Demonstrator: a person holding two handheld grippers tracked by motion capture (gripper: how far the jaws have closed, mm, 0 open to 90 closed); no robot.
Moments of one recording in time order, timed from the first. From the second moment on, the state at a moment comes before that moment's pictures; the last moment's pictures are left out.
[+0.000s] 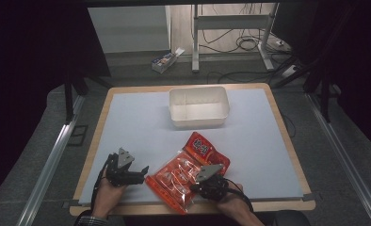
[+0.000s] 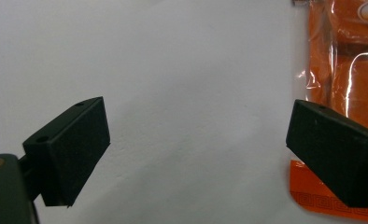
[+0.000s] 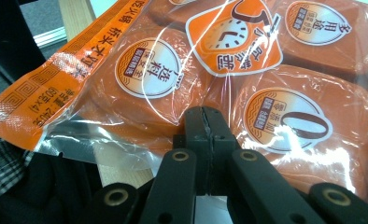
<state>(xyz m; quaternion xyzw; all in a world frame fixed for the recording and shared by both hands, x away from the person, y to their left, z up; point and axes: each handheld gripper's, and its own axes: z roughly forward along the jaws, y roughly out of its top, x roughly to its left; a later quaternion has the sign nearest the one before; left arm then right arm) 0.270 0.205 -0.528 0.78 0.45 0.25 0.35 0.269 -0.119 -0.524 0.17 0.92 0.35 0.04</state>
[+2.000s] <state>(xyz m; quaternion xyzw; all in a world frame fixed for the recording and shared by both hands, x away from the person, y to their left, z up) 0.269 0.206 -0.527 0.78 0.45 0.24 0.35 0.368 -0.145 -0.501 0.26 0.90 0.35 0.03</state>
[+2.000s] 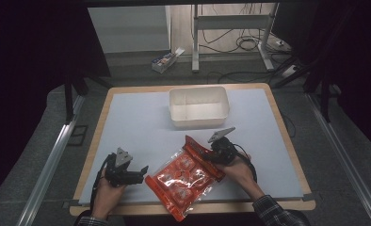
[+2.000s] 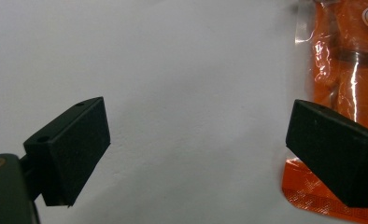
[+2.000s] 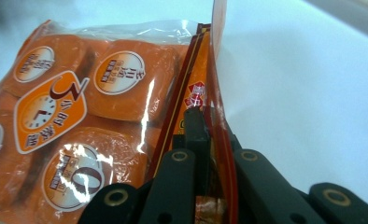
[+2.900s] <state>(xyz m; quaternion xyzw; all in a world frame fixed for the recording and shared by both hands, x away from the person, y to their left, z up) 0.269 0.208 -0.526 0.78 0.46 0.23 0.36 0.346 -0.122 -0.396 0.18 0.90 0.39 0.03</state>
